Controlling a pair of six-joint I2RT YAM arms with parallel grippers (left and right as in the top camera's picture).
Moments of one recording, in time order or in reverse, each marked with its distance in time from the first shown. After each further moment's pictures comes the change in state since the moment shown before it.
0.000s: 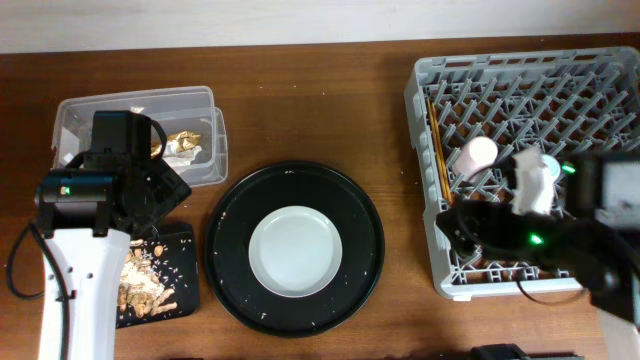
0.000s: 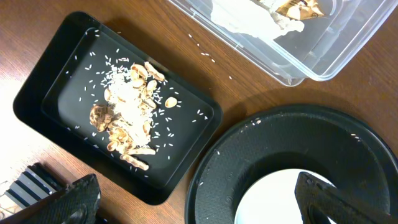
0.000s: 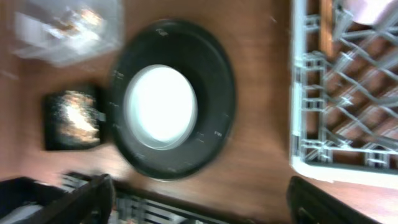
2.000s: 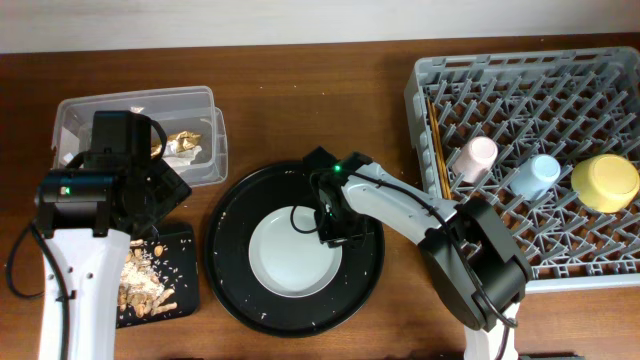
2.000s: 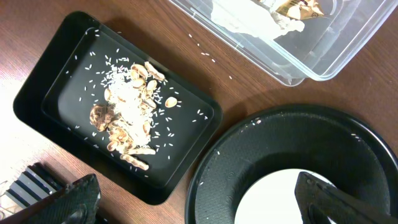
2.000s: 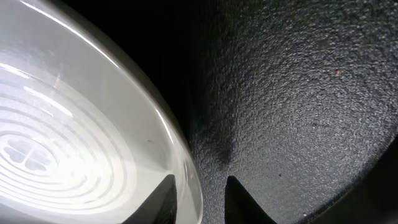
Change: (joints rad) left arm 0.000 0.000 0.000 0.000 0.000 0.000; right arm 0.551 0.935 -0.109 0.475 0.195 0.229
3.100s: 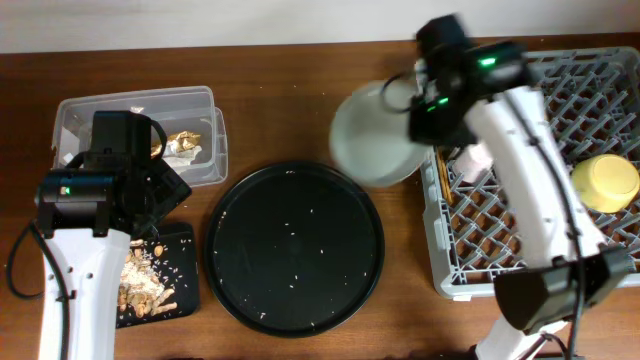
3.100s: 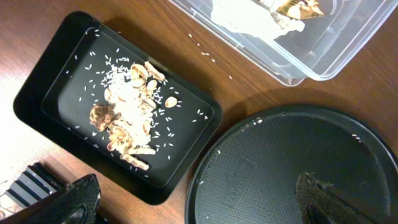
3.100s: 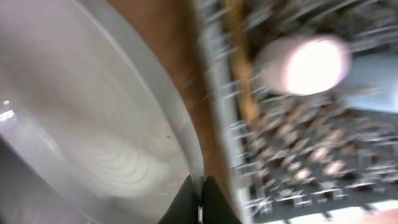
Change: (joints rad) left arm 0.000 0.000 0.000 0.000 0.000 0.000; right arm -0.431 -0.162 0.684 -0.523 0.276 -0.041
